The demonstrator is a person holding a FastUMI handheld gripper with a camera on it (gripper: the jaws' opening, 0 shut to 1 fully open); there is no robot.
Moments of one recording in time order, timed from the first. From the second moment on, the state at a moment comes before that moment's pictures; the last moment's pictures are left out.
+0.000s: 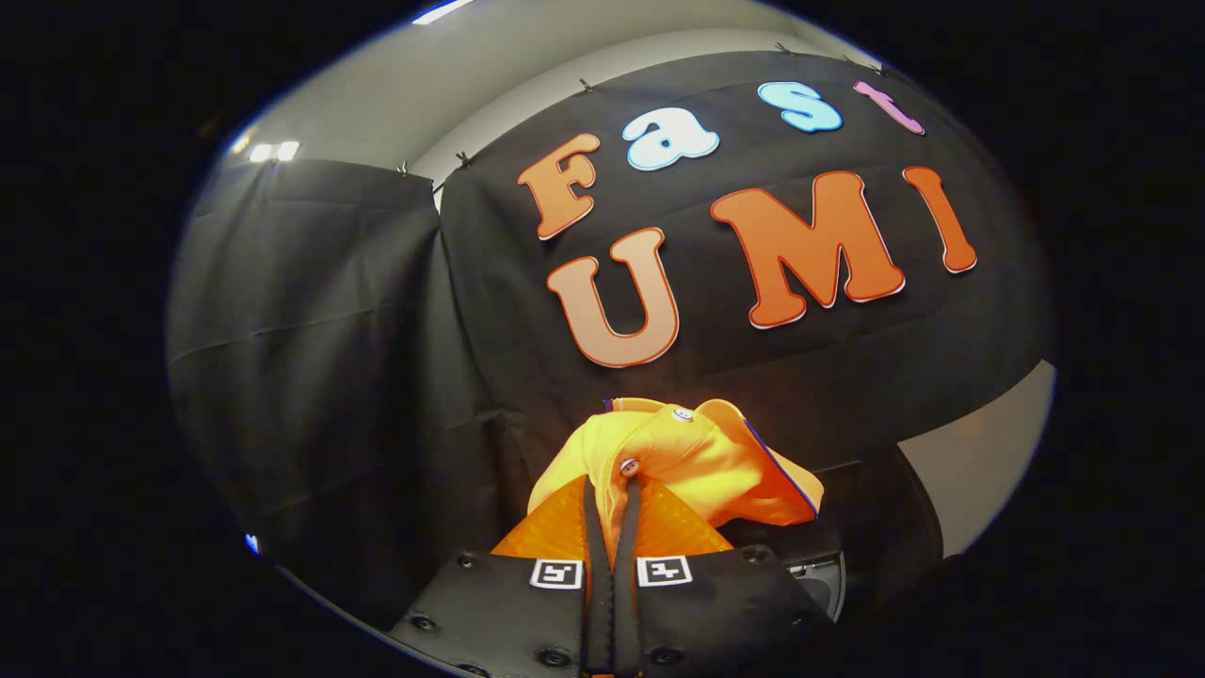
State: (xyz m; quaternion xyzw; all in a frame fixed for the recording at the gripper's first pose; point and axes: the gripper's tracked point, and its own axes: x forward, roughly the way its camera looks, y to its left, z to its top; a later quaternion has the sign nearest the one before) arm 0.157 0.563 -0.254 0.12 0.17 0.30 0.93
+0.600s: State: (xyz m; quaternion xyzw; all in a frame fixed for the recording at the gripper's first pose) arm 0.165 0.591 -0.476 0.05 0.31 0.26 0.91
